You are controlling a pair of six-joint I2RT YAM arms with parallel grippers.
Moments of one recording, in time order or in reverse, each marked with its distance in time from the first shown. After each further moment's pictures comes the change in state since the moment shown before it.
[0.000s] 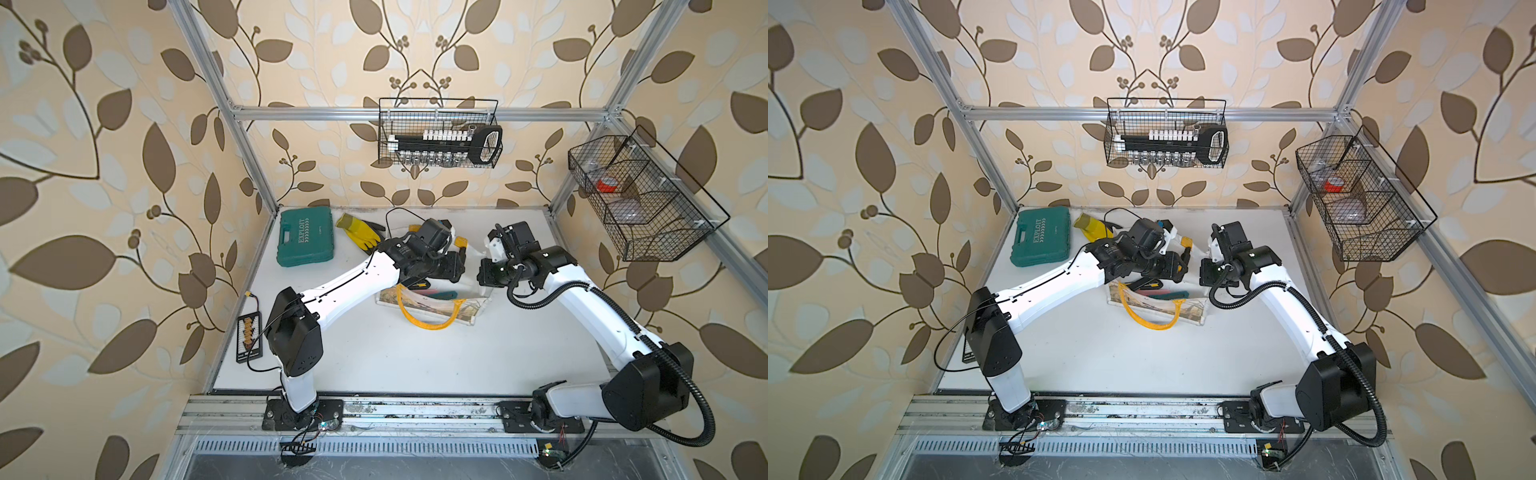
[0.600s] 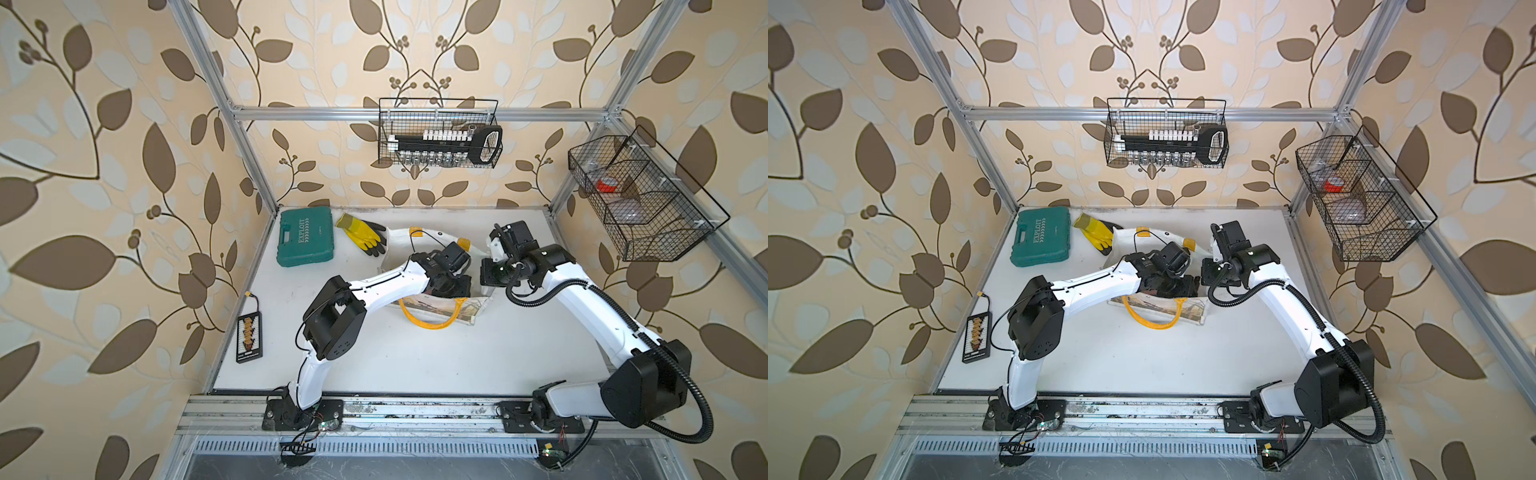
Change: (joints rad) left arm -0.050 0.253 0.049 -0.006 -0.004 -0.028; right arm 0.003 0.010 0.013 -0.026 0.072 0.001
